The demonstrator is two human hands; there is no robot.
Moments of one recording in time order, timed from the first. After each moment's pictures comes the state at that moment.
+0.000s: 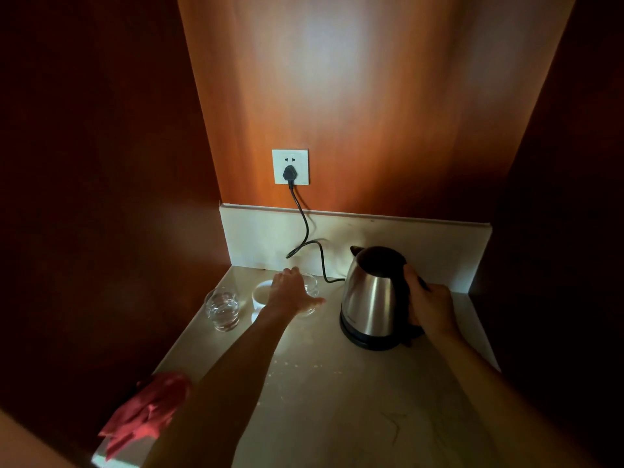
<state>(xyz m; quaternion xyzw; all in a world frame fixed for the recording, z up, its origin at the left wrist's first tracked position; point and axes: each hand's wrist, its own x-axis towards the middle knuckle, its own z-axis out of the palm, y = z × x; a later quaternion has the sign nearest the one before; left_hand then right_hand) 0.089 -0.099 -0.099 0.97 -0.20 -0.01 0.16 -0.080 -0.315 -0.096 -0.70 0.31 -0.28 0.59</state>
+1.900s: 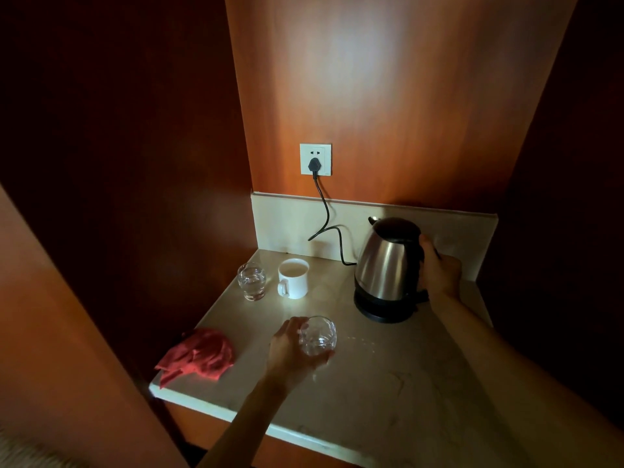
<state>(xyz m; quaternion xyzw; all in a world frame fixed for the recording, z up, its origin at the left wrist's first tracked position) -0.081 0.009 -0.159 0.88 -0.20 0.08 0.43 -0.099 -0.291 -0.060 -0.63 0.30 -0.35 0.62</state>
